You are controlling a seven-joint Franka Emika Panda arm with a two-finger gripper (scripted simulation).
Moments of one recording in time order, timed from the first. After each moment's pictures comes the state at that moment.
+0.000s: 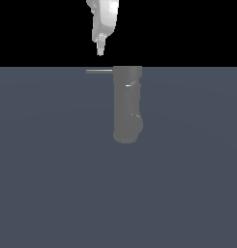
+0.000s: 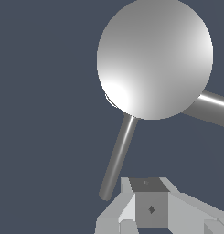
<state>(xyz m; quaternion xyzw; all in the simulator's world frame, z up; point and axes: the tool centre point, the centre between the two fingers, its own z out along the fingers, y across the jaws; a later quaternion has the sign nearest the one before) 0.050 0.056 0.327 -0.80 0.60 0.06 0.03</state>
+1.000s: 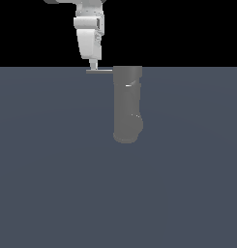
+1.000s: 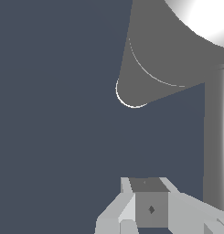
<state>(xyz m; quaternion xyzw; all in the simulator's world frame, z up) 0.103 0.088 0.270 -0.70 0.71 0.00 0.00</state>
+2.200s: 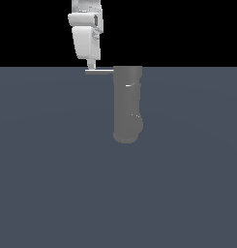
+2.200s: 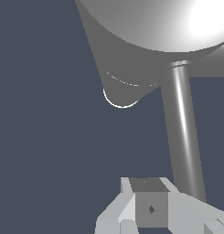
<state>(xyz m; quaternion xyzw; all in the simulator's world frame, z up) 0.068 0.089 0.269 -0.70 0.71 0.00 0.00</state>
